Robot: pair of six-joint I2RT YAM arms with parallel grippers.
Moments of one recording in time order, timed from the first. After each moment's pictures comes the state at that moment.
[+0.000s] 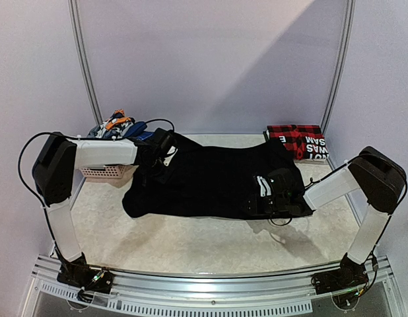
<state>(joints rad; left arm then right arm) -0.60 1.91 1.34 -0.50 -0.32 0.01 0.66 1.78 0.68 0.37 -0.29 0.60</state>
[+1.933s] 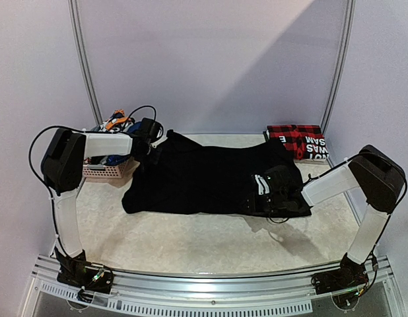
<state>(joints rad) -0.42 2.06 1.45 -0.27 -0.44 -0.01 0.66 1.79 0.73 0.27 -0.28 0.60</state>
